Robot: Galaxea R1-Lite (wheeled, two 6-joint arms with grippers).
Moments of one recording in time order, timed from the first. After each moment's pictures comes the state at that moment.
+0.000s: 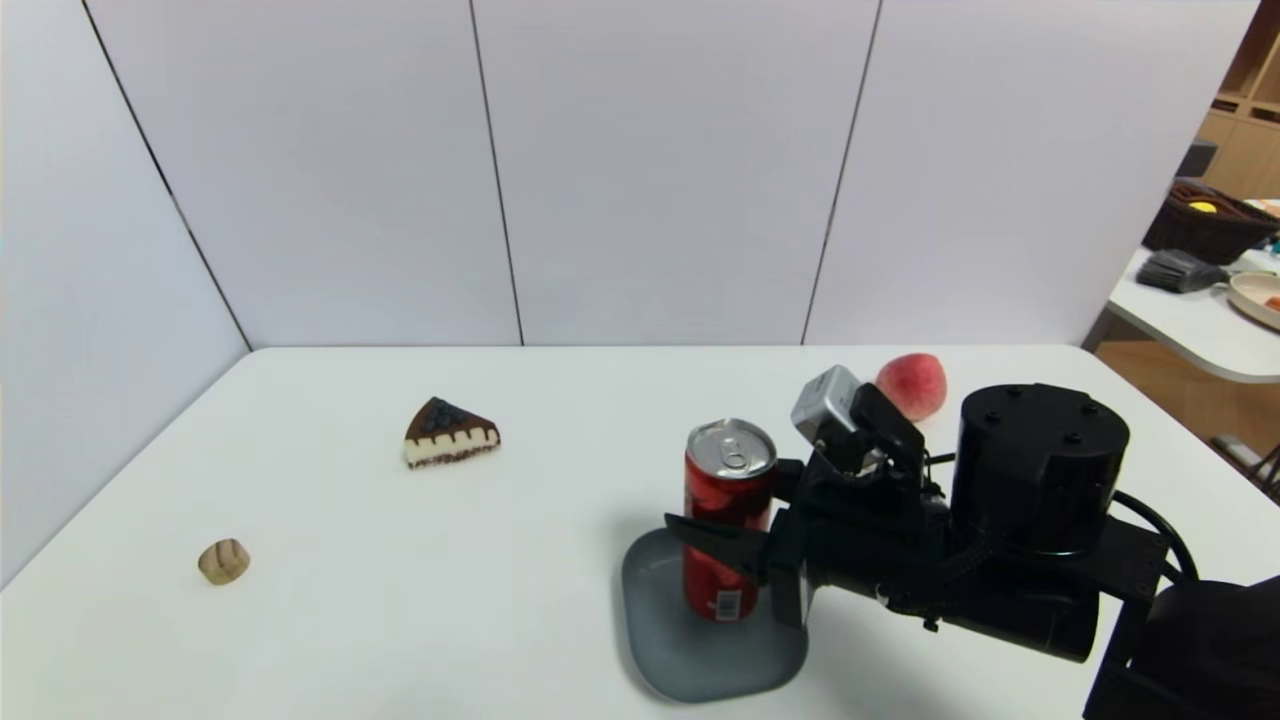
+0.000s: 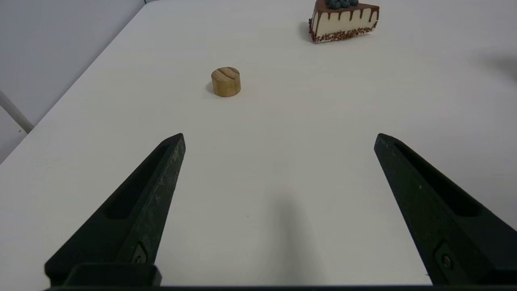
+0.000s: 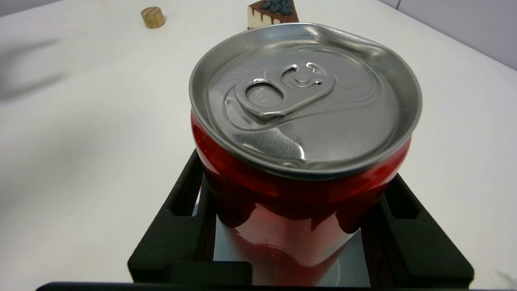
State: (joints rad) left arm 0.01 0.00 0.00 0.00 0.00 0.01; right arm 0.70 1.75 -0.54 -1.04 0.31 -0.07
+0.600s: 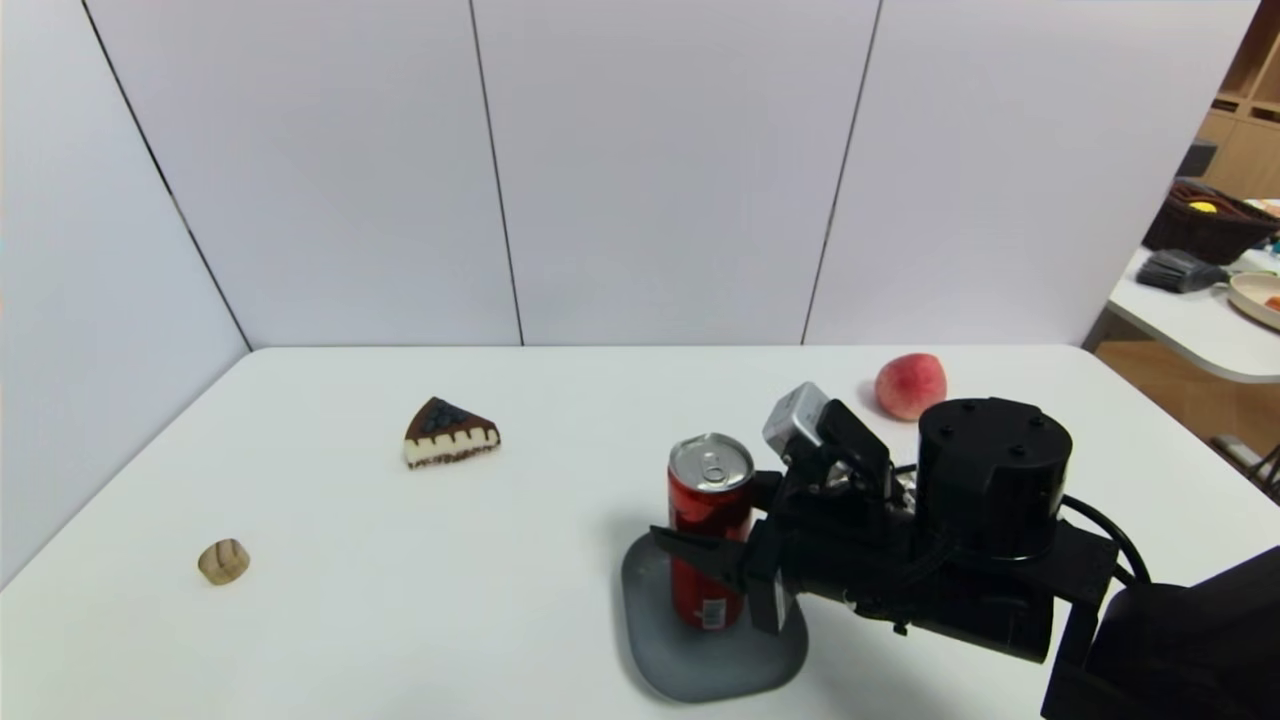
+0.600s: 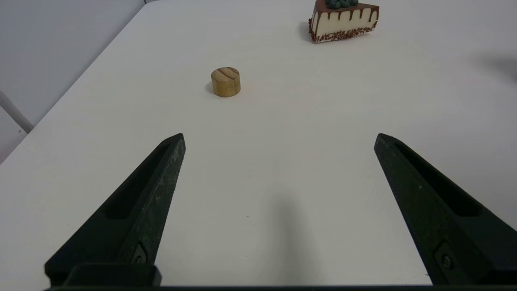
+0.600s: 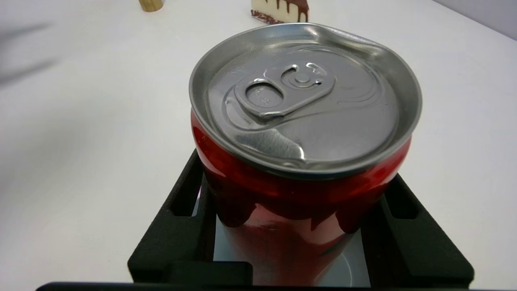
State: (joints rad) left arm 0.01 0.00 0.00 0.00 0.00 0.01; right arm 0.71 1.81 -0.55 -1.07 0.31 -0.08
